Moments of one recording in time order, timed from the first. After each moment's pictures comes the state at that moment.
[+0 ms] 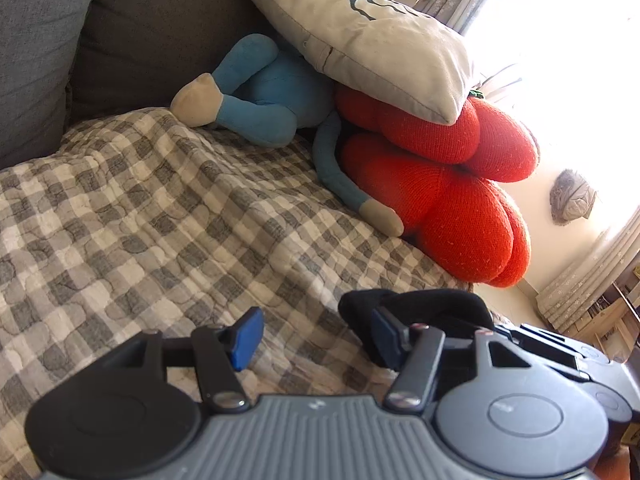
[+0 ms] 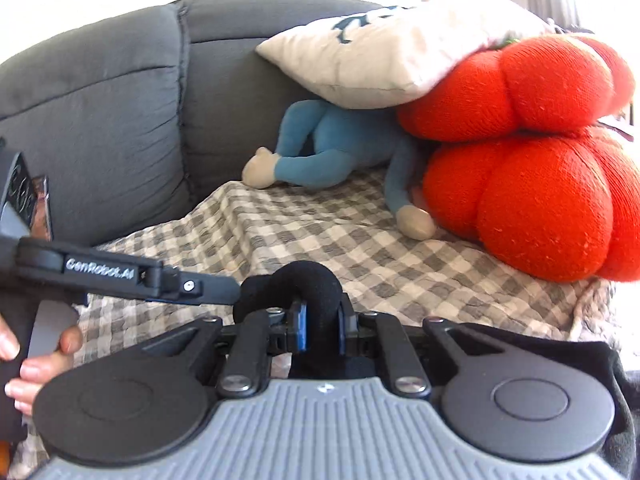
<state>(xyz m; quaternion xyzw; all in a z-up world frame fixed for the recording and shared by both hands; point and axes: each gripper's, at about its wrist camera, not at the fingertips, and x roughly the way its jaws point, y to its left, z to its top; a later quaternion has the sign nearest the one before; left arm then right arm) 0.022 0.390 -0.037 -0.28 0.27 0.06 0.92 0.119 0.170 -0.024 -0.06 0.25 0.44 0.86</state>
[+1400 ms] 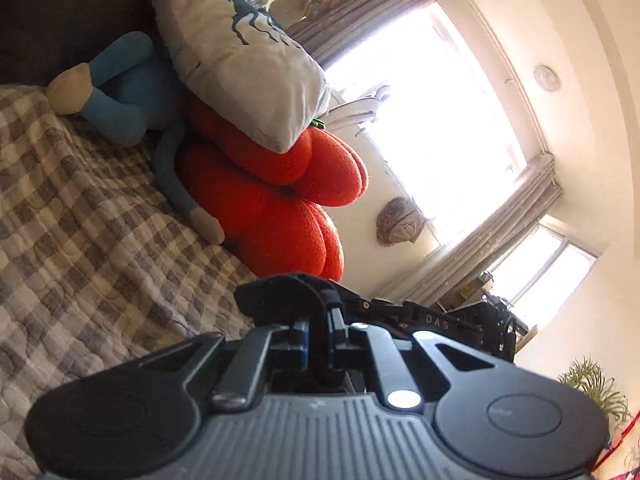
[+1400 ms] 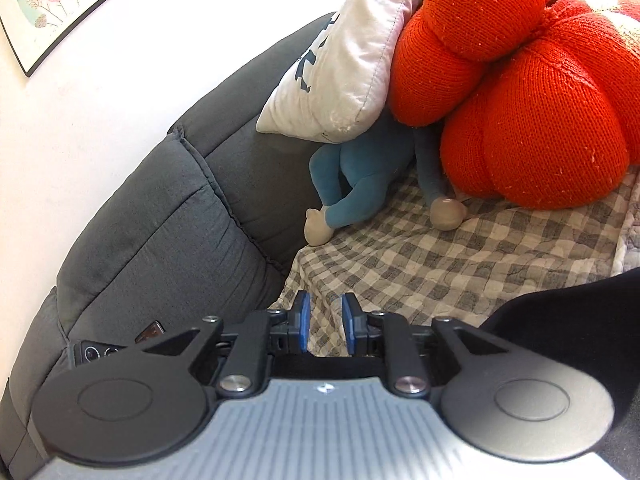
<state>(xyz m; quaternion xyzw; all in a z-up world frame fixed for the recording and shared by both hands) -0.012 0.411 -0.022 -0.43 0.16 -0.16 0.88 0.164 0.112 -0.003 0.20 0.33 0.52 0.76</state>
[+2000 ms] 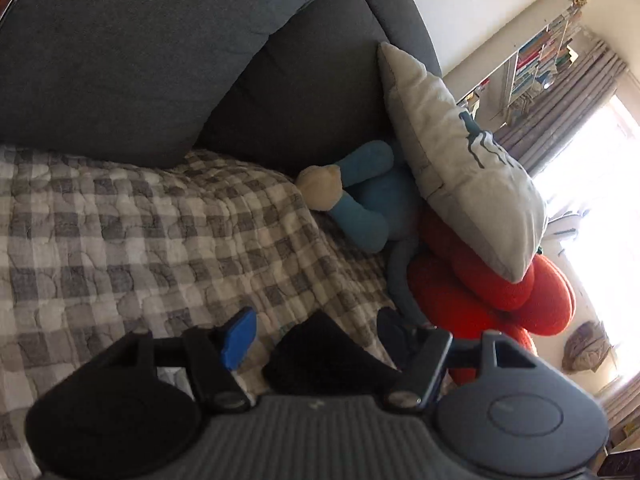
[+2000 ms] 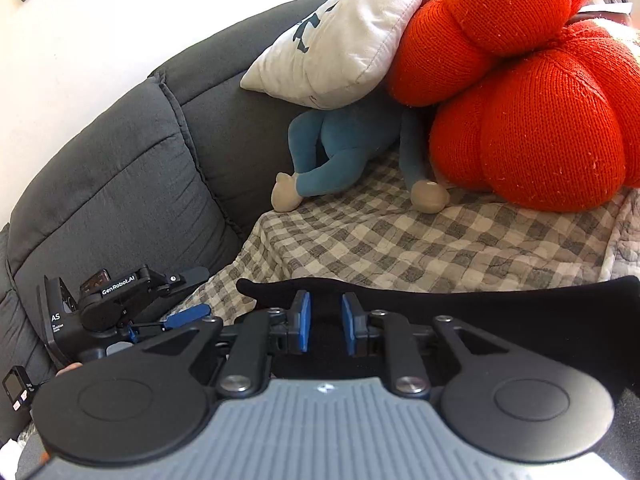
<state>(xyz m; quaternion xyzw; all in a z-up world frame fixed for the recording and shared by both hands) -0.022 0.444 -0.043 -0.40 0.18 0.18 0.88 0.149 0.138 -0.015 0.10 0.33 0.50 0.80</state>
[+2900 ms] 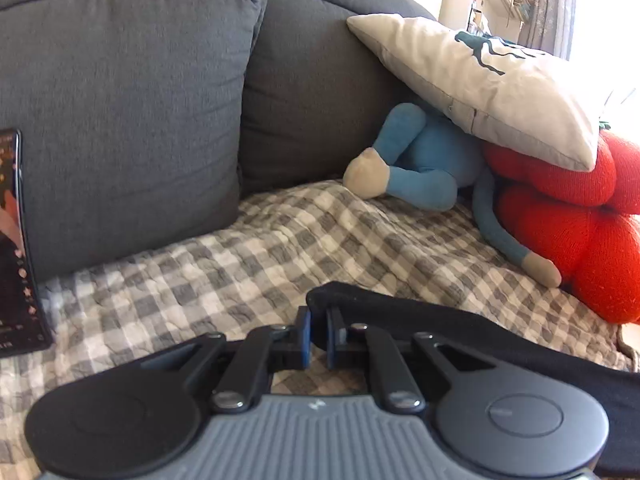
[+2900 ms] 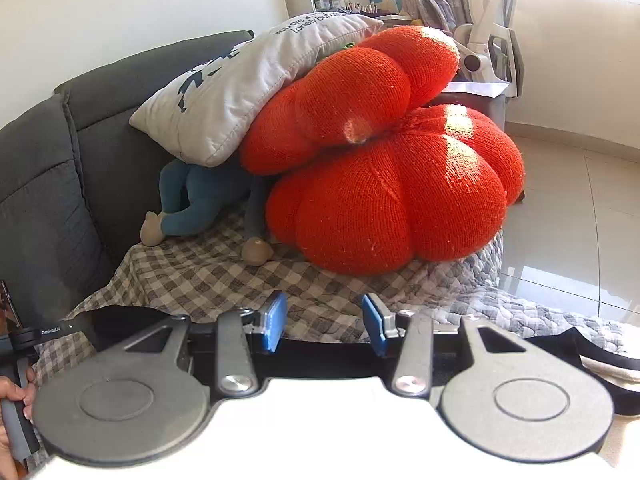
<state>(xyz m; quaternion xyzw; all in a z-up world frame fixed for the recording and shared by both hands) -0.013 0.410 -0.021 -0.16 0.26 0.32 0.90 0.166 0.049 0.031 0.02 0.29 0.33 0.90</state>
